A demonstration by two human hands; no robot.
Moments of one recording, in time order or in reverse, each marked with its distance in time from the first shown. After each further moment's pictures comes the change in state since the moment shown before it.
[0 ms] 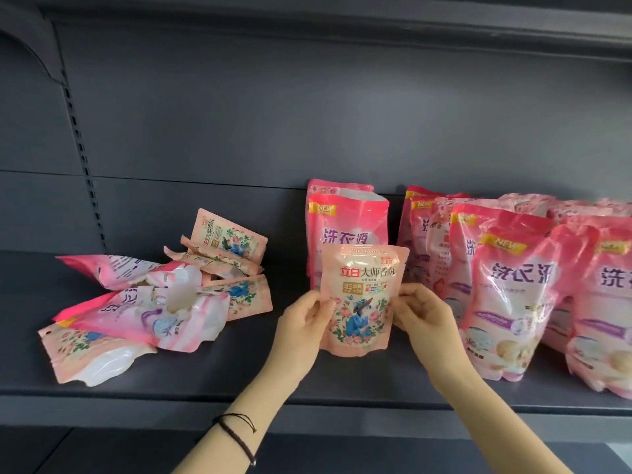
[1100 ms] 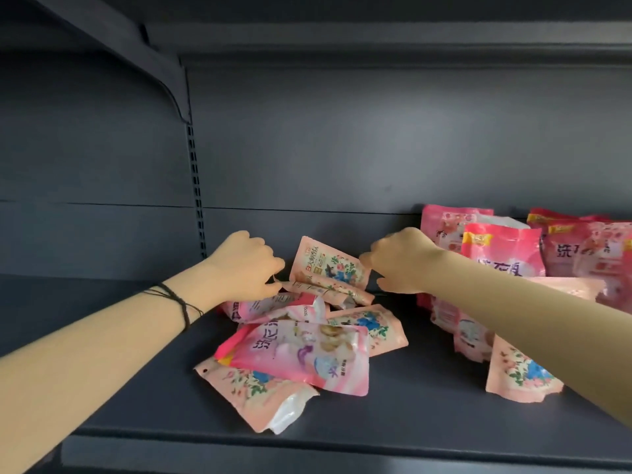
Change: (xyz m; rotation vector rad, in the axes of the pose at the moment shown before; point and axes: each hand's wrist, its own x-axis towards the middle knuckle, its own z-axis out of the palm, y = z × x) left_hand 0.087 0.050 -0.314 1.950 -0.322 0.513; right_hand 0.077 -0.151 0.218 -1.850 -0.555 -0.753
